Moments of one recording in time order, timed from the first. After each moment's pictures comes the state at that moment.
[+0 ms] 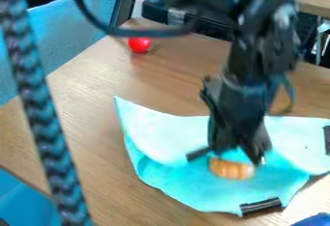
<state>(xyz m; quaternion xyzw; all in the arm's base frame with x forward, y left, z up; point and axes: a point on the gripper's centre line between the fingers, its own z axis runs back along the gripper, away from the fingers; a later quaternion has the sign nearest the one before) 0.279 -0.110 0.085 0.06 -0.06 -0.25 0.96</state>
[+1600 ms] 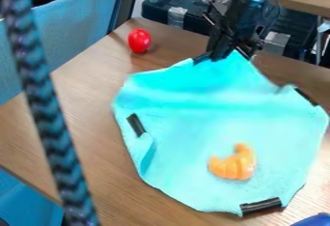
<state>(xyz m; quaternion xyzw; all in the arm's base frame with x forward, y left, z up) 0.426 -0.034 0.093 0.17 0.01 -0.16 0.97</state>
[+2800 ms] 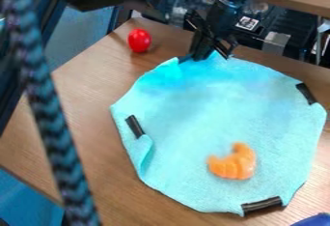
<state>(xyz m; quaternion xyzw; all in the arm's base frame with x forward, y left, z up) 0.457 0.014 0.060 0.17 0.05 -0.14 0.97</state>
